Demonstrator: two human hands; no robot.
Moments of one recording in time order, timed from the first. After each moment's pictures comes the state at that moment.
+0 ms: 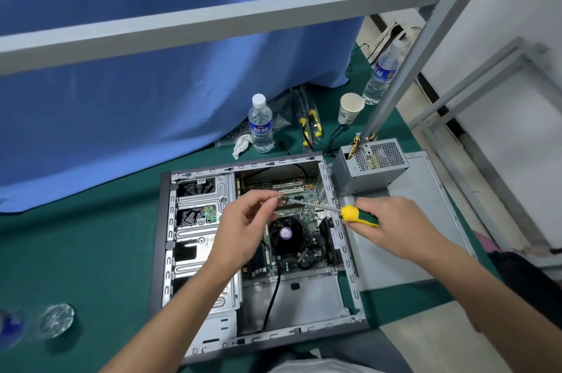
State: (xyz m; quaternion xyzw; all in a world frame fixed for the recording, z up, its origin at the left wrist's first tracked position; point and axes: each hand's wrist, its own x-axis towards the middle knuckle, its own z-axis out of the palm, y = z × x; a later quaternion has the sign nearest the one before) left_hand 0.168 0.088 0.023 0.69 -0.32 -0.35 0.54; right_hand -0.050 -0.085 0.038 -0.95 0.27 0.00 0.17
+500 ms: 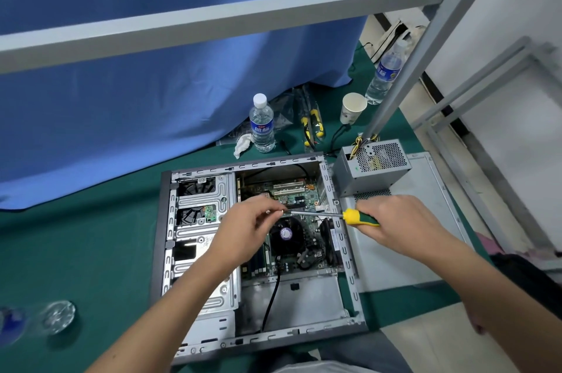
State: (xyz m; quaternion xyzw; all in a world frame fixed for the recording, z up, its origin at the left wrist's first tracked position) left_hand 0.182 0.083 0.014 0.75 -0.51 -0.26 0.33; right_hand -0.047 -0.092 0.045 -0.97 0.23 0.05 0.06
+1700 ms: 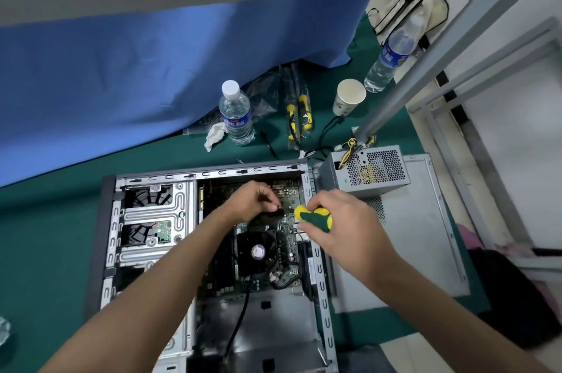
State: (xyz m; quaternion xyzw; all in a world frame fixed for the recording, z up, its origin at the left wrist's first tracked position) left_hand 0.217 -0.051 -0.125 0.71 -0.42 -0.51 0.24; right_hand 0.015 -0.113 0.022 -0.88 0.37 -0.01 0.30
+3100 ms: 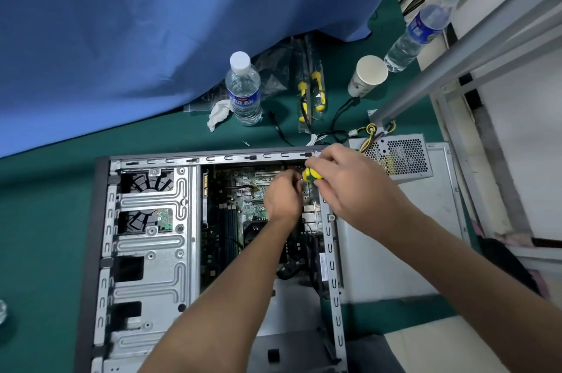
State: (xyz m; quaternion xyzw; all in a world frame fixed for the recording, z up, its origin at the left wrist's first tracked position) left_hand 0.140 -0.079 -0.154 0.87 -0.24 -0.33 0.26; right_hand 0.063 -0.152 0.030 -0.95 0.22 0.13 0.18
